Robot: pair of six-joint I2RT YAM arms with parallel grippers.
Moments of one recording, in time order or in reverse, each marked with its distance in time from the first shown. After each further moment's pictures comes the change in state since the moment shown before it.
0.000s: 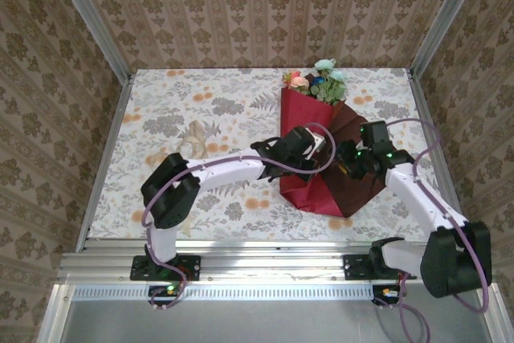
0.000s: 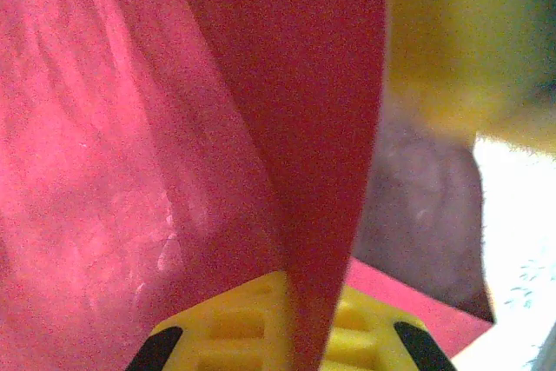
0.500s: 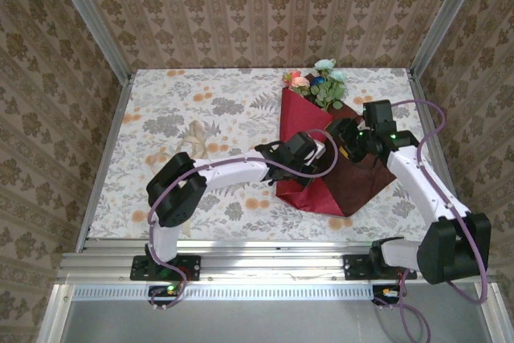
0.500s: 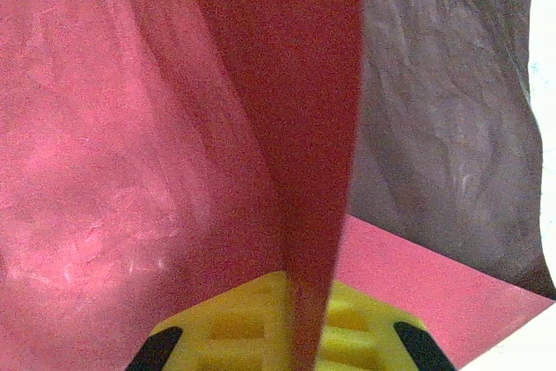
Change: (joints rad) left arm -0.014 0.028 0.002 -0.041 -0.021 0.039; right arm -0.011 0.107 0.193 -0.056 -0.043 0.049
